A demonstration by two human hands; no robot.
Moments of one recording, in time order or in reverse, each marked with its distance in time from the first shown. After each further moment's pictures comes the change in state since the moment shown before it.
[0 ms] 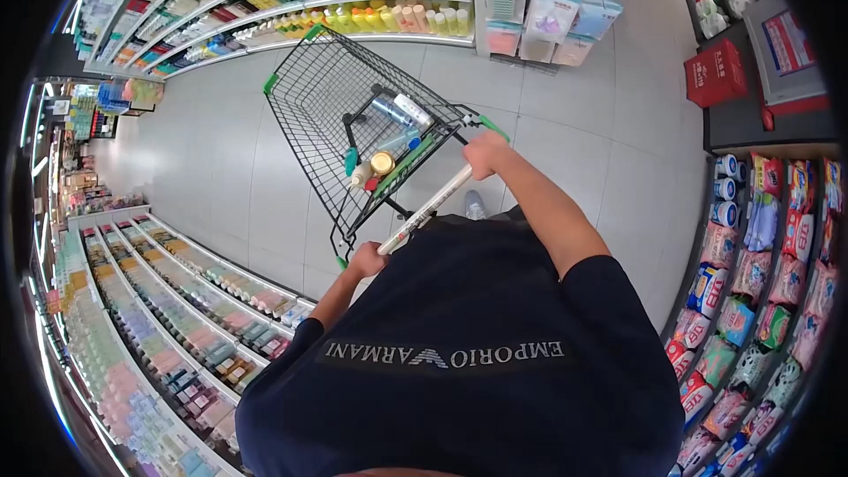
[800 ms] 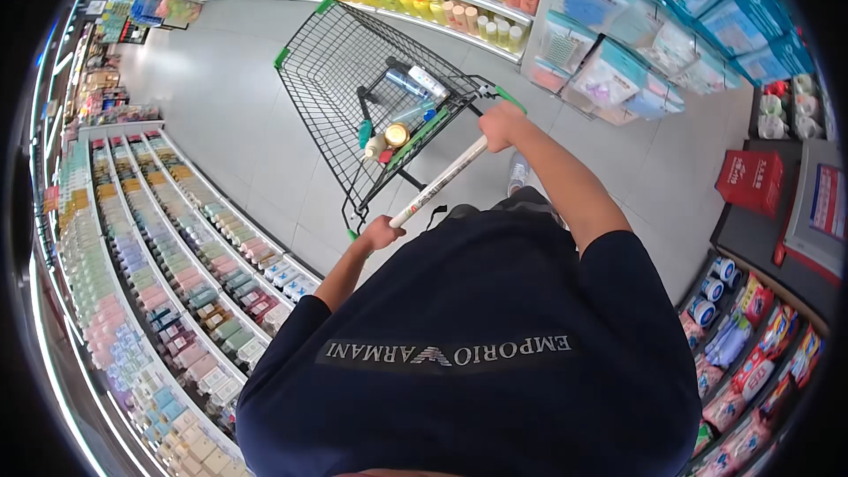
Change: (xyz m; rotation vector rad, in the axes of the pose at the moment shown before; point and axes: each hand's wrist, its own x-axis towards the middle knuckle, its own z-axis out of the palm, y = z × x) left_hand 0.115 0.132 -0.059 -0.265 0.004 -0.169; right_hand 0.121 0.159 -0.129 -0.135 -0.011 -0.260
